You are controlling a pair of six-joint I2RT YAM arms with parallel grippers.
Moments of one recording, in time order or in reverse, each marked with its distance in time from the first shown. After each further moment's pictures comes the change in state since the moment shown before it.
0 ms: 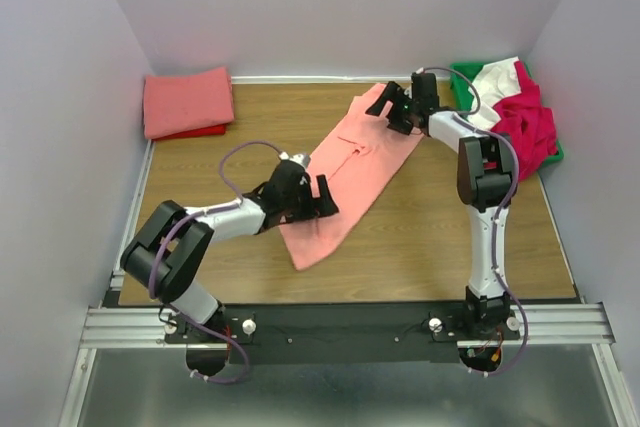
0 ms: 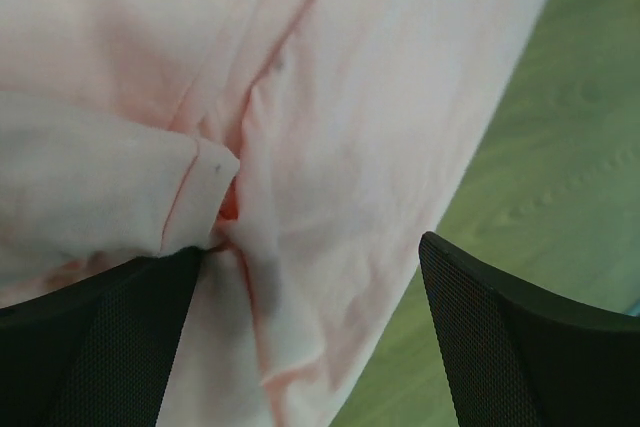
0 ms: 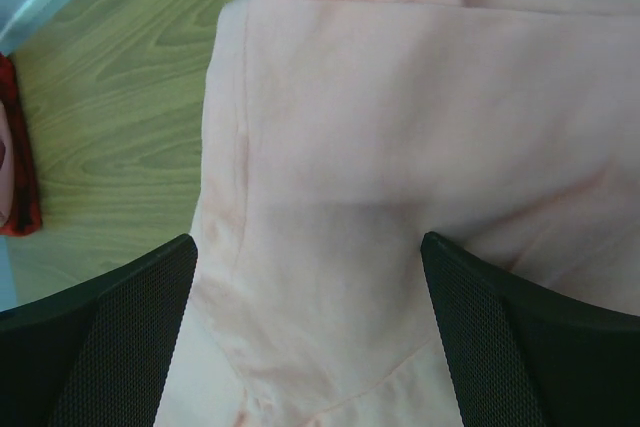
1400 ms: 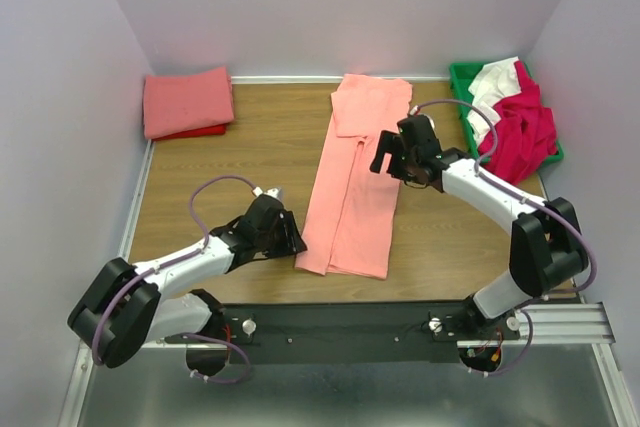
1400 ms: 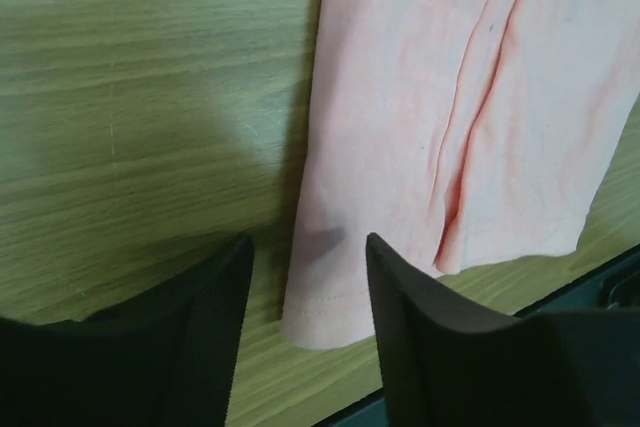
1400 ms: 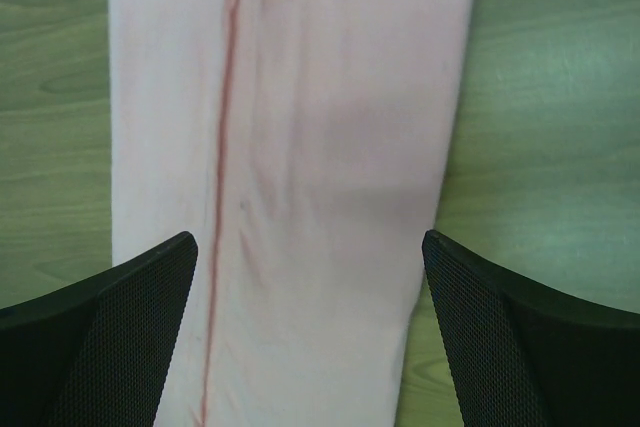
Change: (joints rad) left arm -0.123 -0.436 -0.316 -0.232 -0.066 -0.123; right arm 0.273 -0.723 -0.597 -0.253 0.404 -0.065
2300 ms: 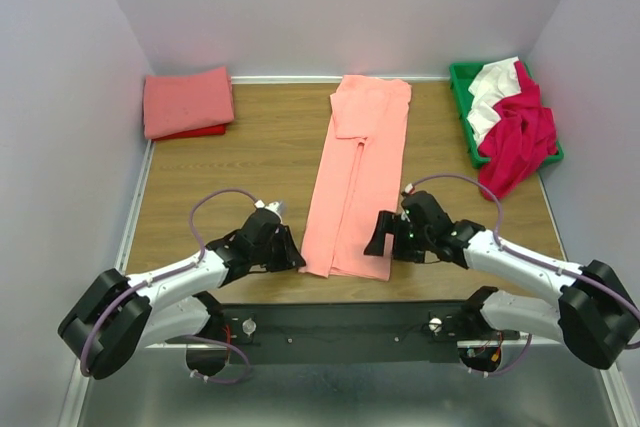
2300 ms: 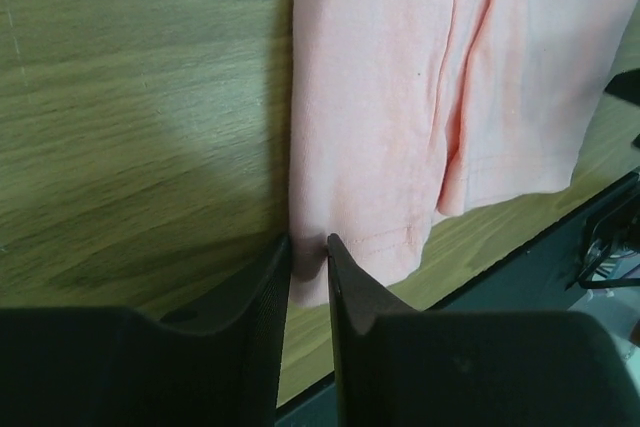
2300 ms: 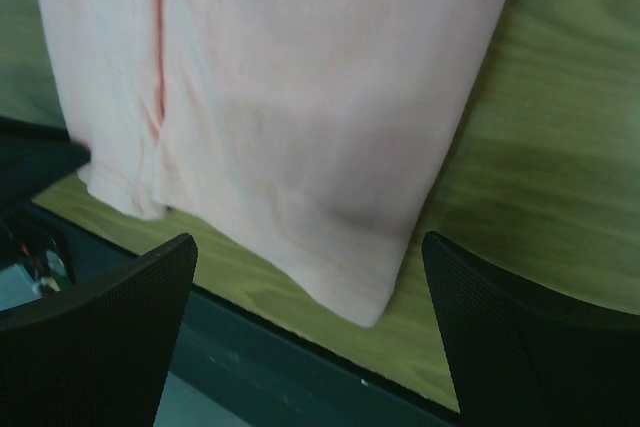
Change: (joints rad) left arm -0.047 -0.086 -0.121 0.069 0.088 -0.051; right arm 0.204 -0.441 -0.588 0.035 -0.253 0.199
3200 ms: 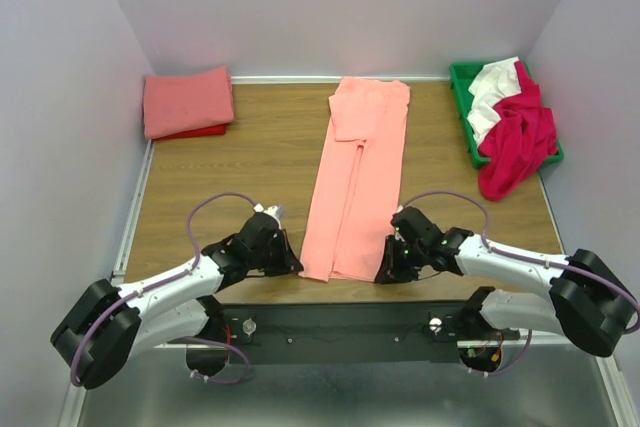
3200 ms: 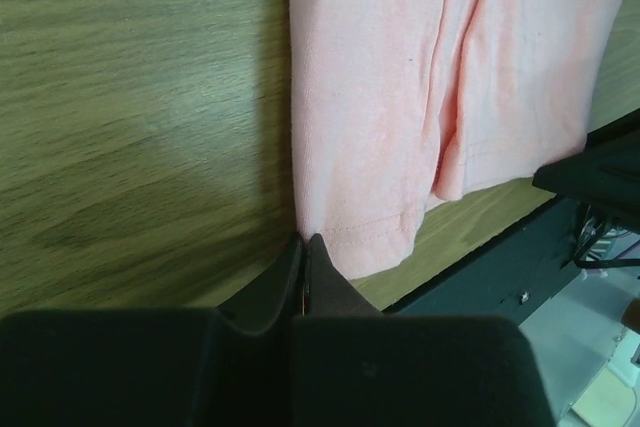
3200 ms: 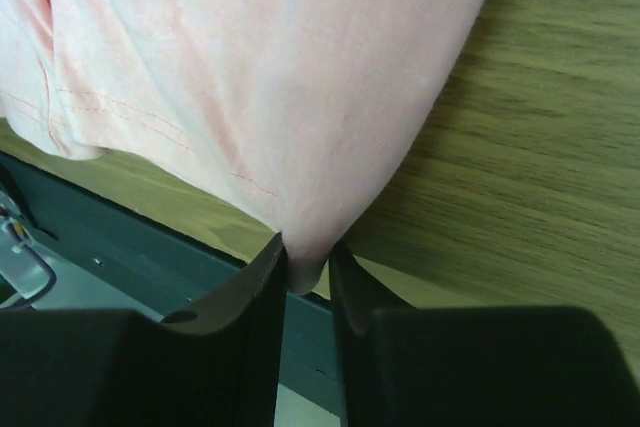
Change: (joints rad) left arm -0.024 -0.079 -0.024 -0.045 0.010 -0.026; right arm 0.129 0.037 -0.077 -0.061 -0.099 0.106
